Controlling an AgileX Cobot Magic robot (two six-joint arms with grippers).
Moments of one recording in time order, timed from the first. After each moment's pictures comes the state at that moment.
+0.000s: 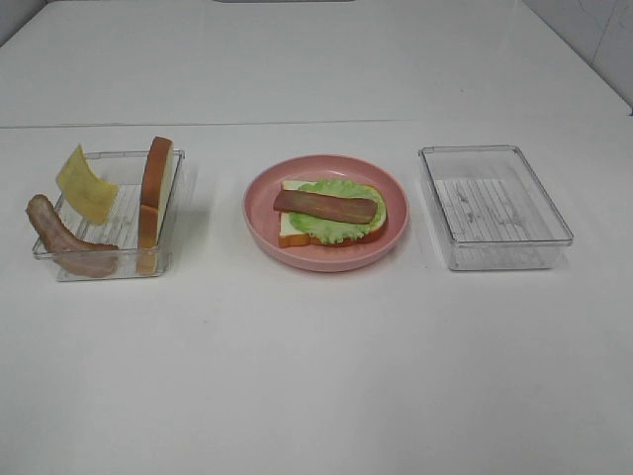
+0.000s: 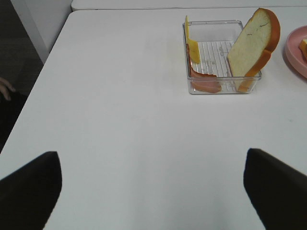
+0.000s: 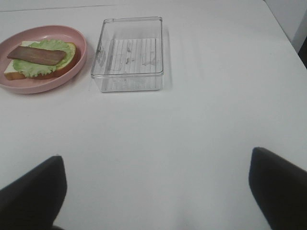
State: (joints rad) left arm 0.07 -0.01 -0.51 0.01 1.08 0.00; right arm 0.02 0.00 -0.46 0.03 1.11 0.01
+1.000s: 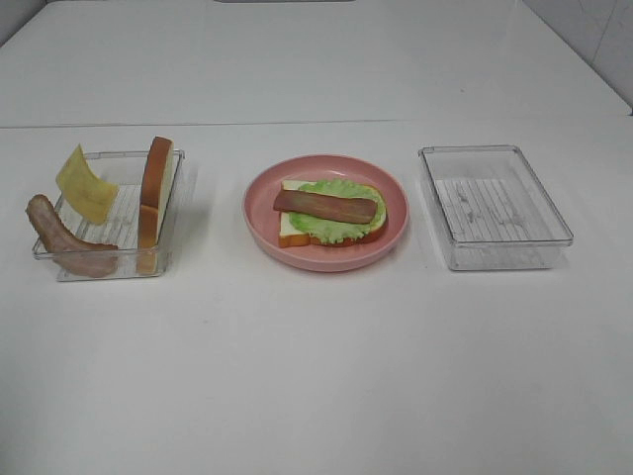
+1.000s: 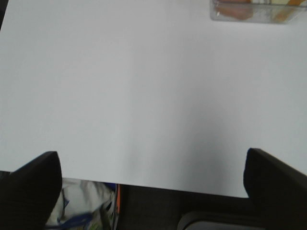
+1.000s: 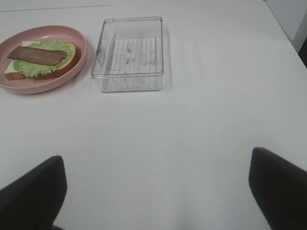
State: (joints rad) left arm 0.07 0.63 -0.64 0.06 1.08 -0.09; right arm 0.02 0.00 -0.46 0.03 1.11 0.01
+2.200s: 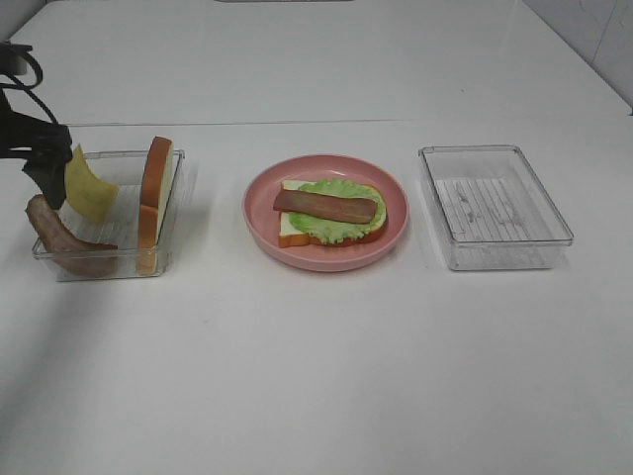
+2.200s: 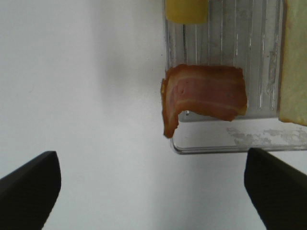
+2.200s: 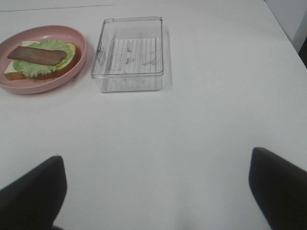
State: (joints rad) left arm -0.08 1.94 -1.47 0.06 1.06 -0.11; right arm 0.02 0.00 -0.46 0.03 1.11 0.01
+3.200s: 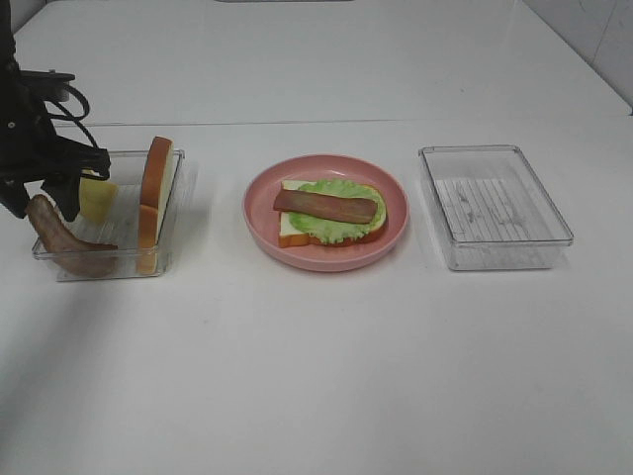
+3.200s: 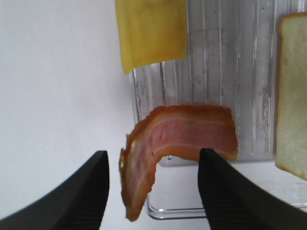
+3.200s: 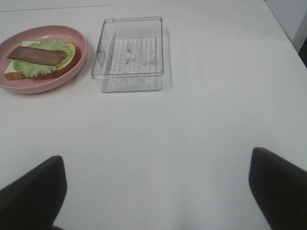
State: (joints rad) left arm -0.12 2.07 -1.51 0.06 0.97 -0.13; right arm 0.02 0.00 -0.46 0.03 1.11 0.01
